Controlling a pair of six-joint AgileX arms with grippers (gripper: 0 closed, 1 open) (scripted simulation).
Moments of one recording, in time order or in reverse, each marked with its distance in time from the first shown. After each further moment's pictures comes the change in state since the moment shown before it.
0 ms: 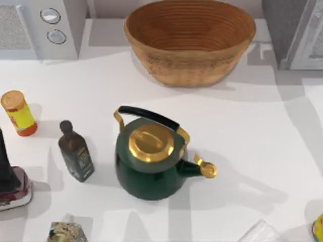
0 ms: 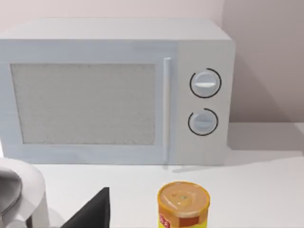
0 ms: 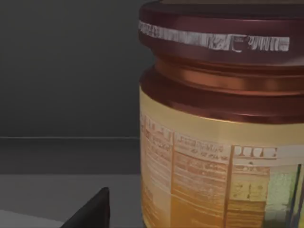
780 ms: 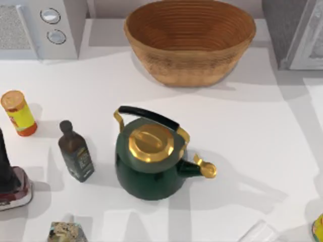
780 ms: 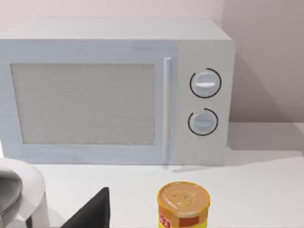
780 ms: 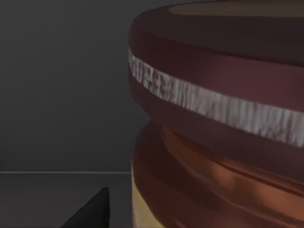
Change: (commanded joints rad) left arm 0.000 0.000 0.000 0.000 0.000 0.000; right arm -0.042 0.213 0.175 0.034 -0.035 0.001
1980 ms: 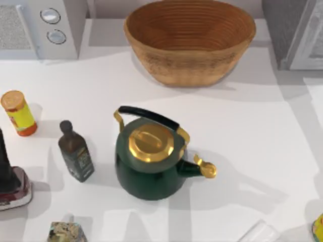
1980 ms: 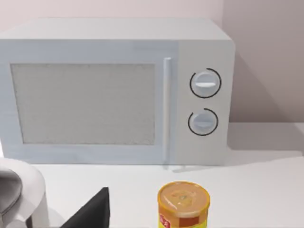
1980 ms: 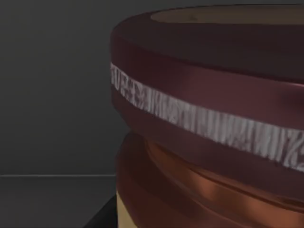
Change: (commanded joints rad) left arm 0.000 0.000 0.000 0.000 0.000 0.000; right arm 0.000 0.000 0.000 0.000 0.000 0.000
